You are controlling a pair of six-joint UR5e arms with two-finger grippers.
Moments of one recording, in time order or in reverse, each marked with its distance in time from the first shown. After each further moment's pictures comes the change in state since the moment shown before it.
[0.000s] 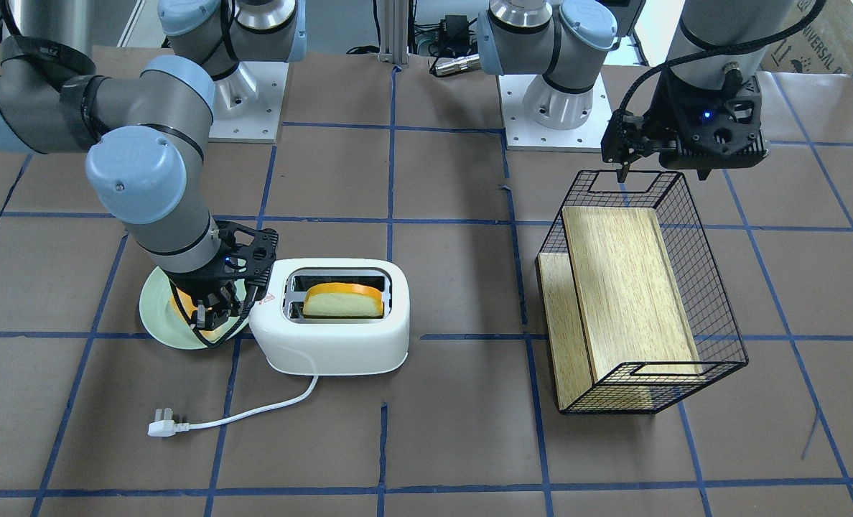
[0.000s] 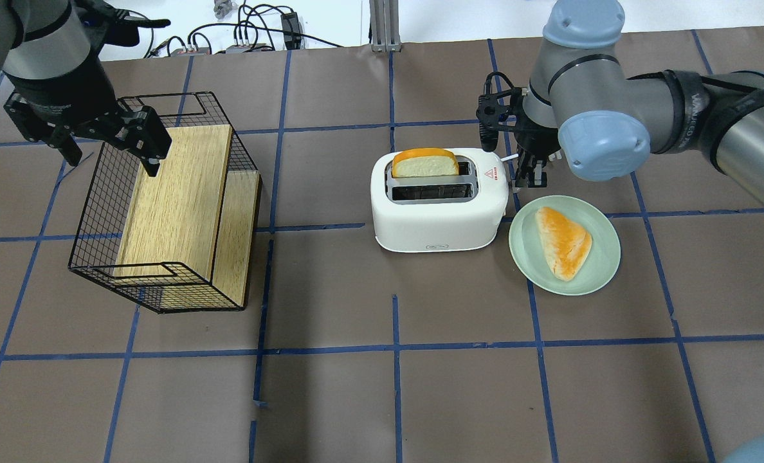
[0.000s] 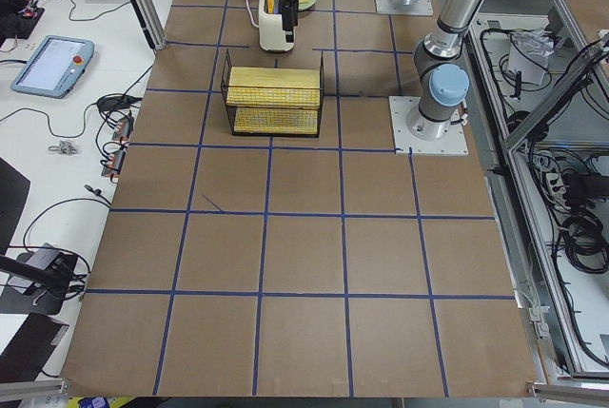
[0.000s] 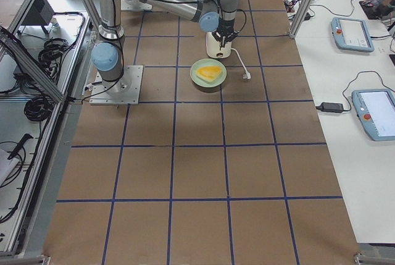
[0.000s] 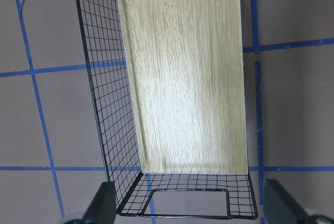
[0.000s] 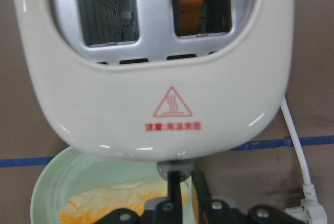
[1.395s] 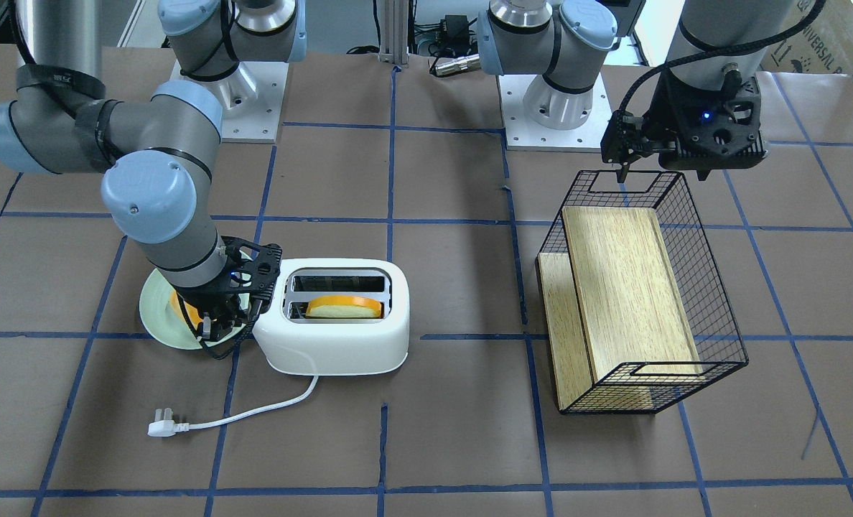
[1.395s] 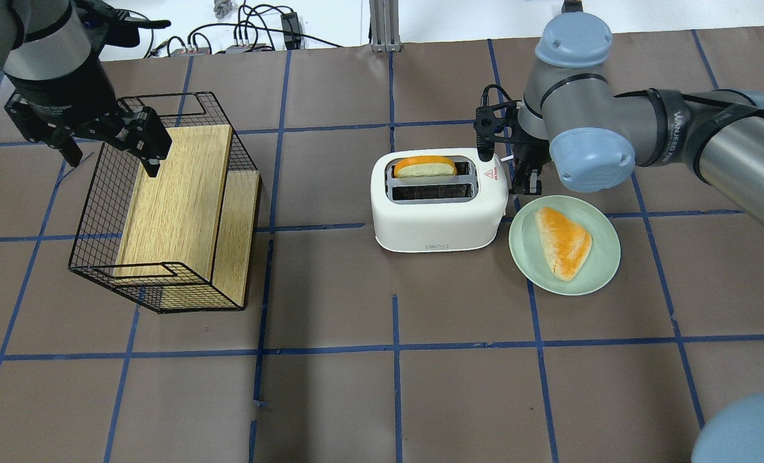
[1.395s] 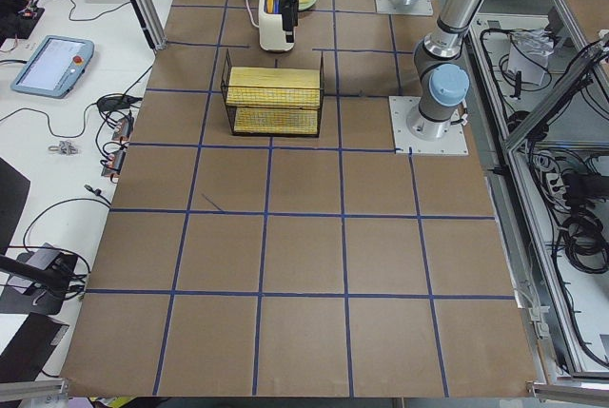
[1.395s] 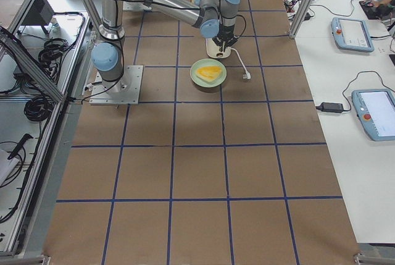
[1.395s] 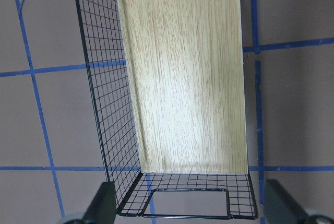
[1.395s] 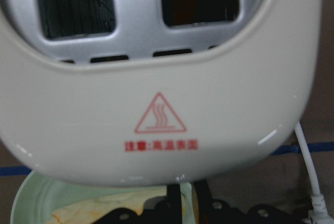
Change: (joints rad) left arm 0.000 0.000 -0.001 0.000 0.000 -0.001; right arm -0.001 0.030 0.025 -0.064 -0.005 0.003
